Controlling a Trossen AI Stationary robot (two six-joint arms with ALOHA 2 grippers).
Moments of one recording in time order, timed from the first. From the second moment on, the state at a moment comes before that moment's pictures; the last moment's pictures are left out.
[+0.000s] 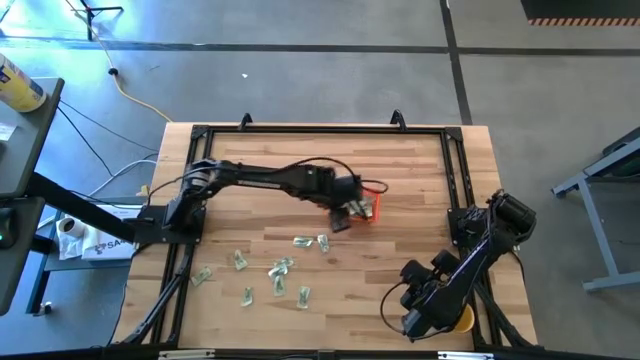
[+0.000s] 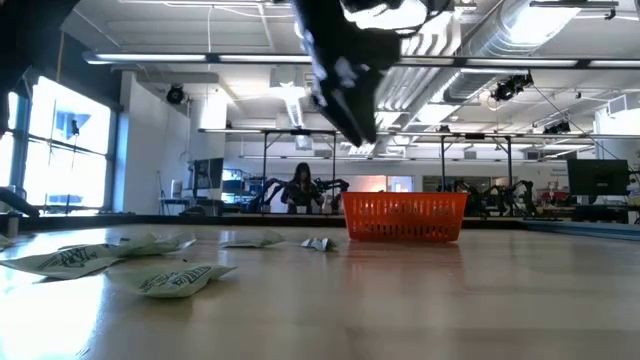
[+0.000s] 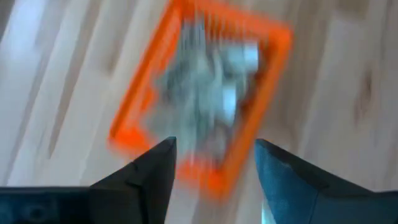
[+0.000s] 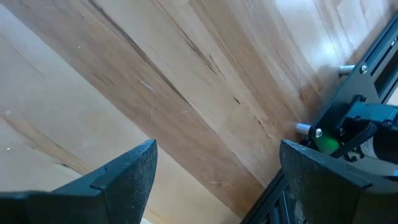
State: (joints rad) left arm 0.02 2.08 1.86 -0.88 -0.20 -0.19; right arm 0.87 1.86 1.31 -1.46 0.18 1.61
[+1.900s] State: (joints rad) left arm -0.18 2.12 1.53 -0.94 -0.16 -0.19; right arm 0.61 1.86 1.31 -1.38 0.22 1.39
